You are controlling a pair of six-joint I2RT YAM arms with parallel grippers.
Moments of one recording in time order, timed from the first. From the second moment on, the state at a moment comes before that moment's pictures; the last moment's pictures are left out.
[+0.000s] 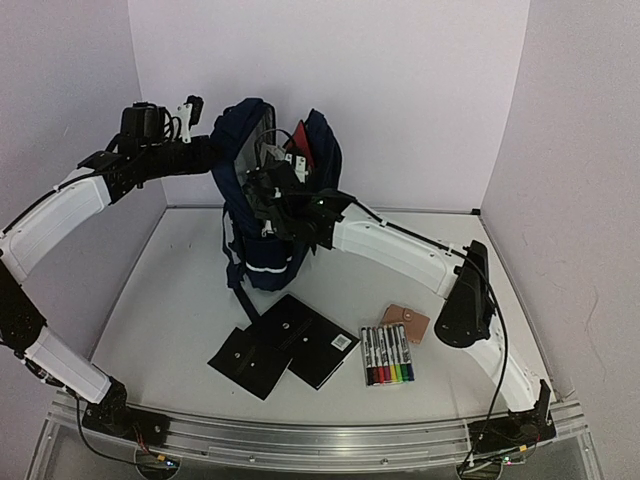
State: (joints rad) left arm -0.40 1.44 1.49 -0.32 0.18 -0.24; right arm 1.03 2.47 2.54 -0.54 0.79 0.65
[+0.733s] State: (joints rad) left arm -0.33 1.44 1.48 -0.31 0.29 -0.38; right arm 0.97 2.53 2.54 -0.35 0.51 0.52
